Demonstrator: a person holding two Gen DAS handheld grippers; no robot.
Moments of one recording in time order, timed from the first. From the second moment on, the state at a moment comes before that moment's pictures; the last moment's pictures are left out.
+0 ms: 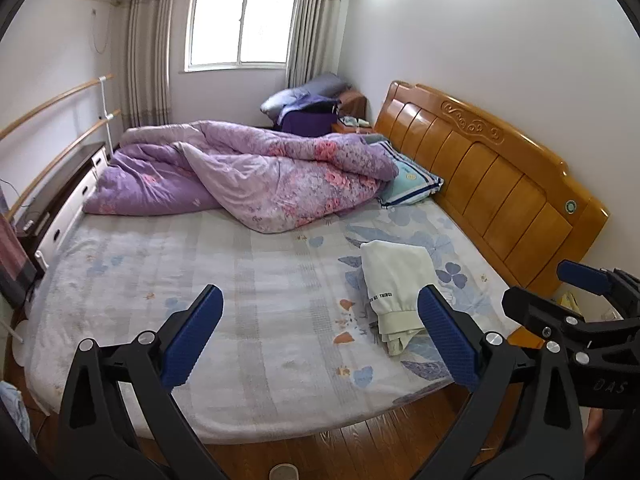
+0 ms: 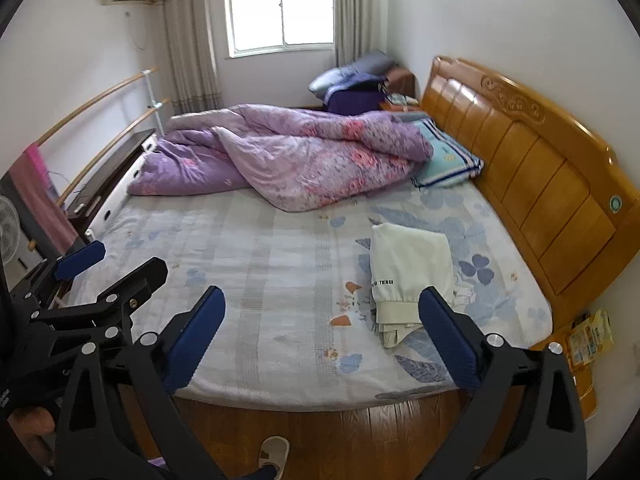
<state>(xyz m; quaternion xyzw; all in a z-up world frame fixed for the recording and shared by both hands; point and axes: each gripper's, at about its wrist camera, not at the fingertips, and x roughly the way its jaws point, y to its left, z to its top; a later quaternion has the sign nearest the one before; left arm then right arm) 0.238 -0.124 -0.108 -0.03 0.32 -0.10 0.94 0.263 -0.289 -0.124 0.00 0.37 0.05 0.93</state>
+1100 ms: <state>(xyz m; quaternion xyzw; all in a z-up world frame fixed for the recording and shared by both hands) -0.040 -0.089 0.019 0.03 0.19 0.01 0.98 0.040 -0.250 -0.033 -0.01 0.26 0.10 0.96</state>
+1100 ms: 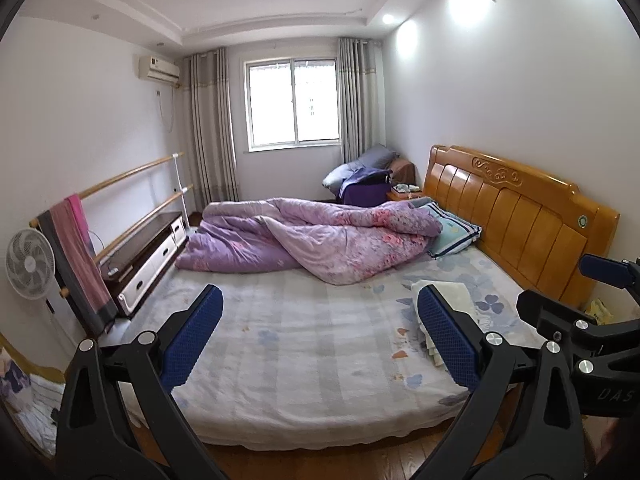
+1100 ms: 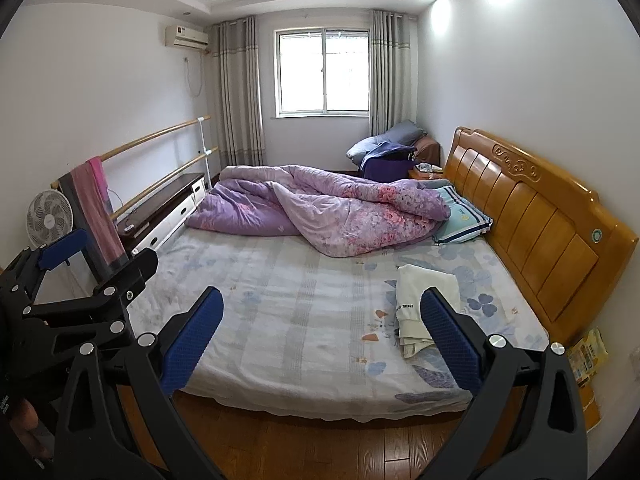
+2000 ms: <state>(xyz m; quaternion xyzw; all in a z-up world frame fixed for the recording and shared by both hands) -0.078 -0.050 0.036 0.01 0.17 -0.02 0.98 0.000 -0.221 -0.020 -0.02 0.23 0.08 0.97</state>
